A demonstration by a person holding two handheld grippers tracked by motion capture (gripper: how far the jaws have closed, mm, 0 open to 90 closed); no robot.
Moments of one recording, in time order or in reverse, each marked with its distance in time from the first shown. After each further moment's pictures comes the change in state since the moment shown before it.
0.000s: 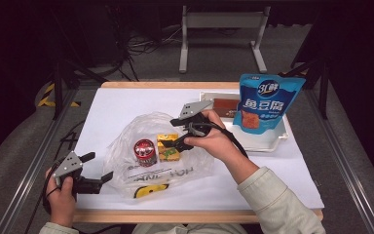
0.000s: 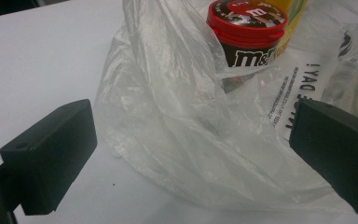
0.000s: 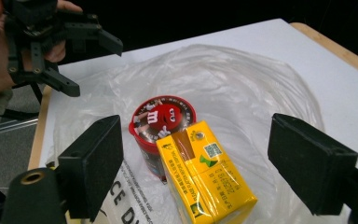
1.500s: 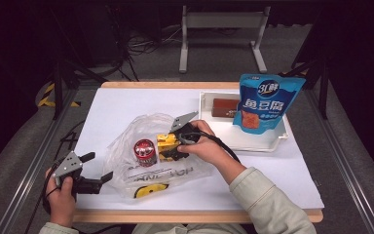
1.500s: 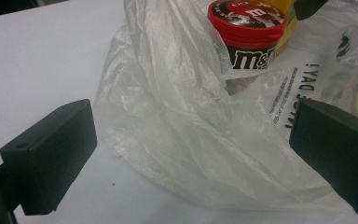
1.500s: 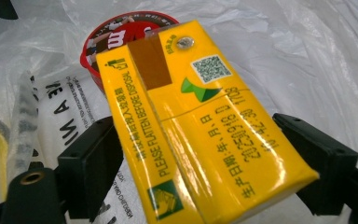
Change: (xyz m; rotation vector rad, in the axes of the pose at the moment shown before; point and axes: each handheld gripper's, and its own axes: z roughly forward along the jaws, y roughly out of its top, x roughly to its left) left arm 0.000 0.000 0.000 0.001 -0.003 0.000; right arm -0.014 -0.040 0.052 0.165 0.007 -0.018
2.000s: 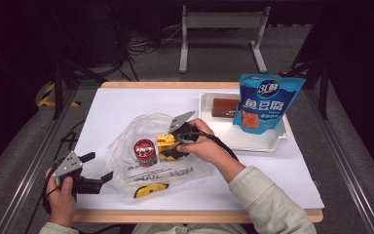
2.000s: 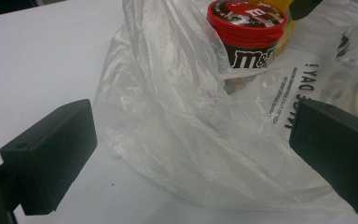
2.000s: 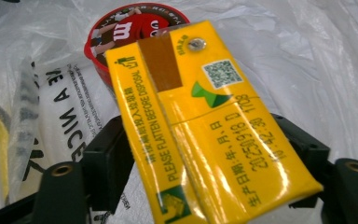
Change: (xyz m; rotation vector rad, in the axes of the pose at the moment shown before) left arm 0.000 0.000 0.000 0.000 -0.002 0.000; right arm 0.002 0.007 -0.002 0.043 0.006 -0.061
